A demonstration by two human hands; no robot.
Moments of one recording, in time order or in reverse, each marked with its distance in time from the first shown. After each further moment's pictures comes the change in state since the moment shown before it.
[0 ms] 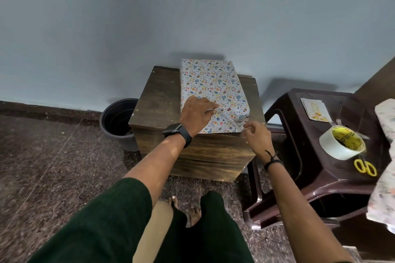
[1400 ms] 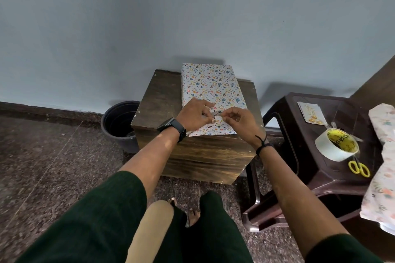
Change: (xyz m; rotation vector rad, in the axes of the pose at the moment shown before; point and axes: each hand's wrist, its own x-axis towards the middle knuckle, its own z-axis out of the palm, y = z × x) left_hand 0.009 0.008 -0.032 -0.108 -0.410 -0.225; right_hand 0.008 -0.052 0.000 0.222 -0.190 -0.384
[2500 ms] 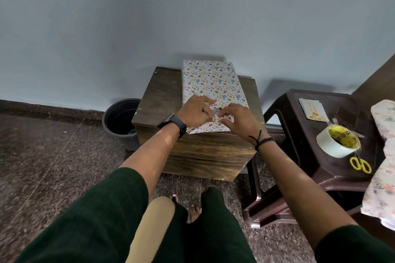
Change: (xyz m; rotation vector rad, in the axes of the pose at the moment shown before) left_hand 0.003 -0.003 0.003 -0.035 -0.036 -0.043; right_hand 0.003 -0.005 -0.005 -0.522 -0.149 -0.257
